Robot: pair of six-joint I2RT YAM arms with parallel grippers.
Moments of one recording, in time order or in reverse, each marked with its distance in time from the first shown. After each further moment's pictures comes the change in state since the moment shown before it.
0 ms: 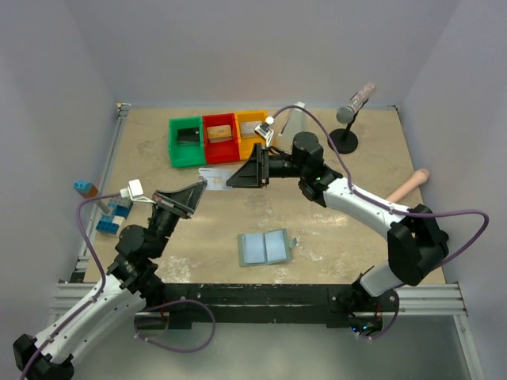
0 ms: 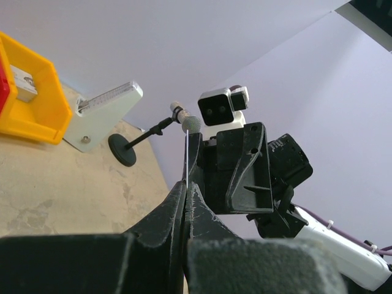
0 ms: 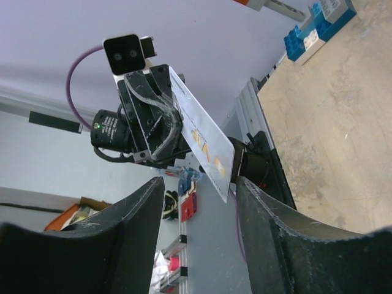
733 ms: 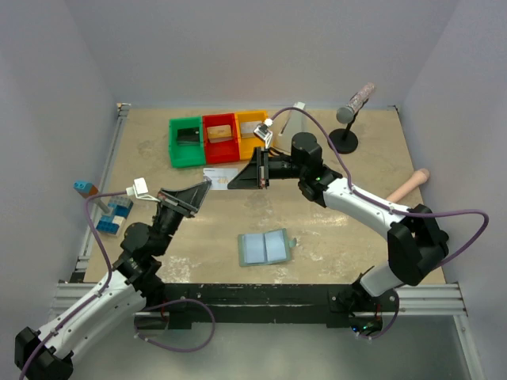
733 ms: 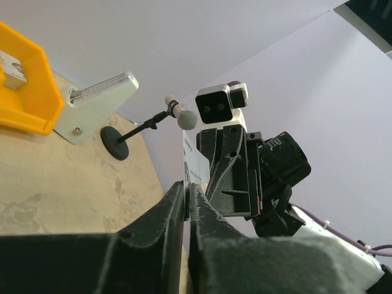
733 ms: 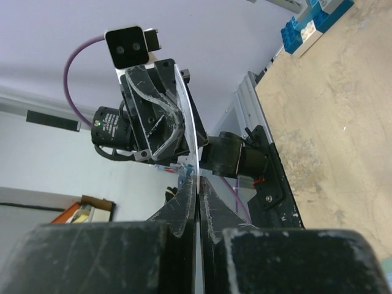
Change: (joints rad) left arm 0.004 0.073 -0.026 0.097 0.029 -0.052; right arm 0.006 0.001 0.000 -0.044 -0.005 -0.018
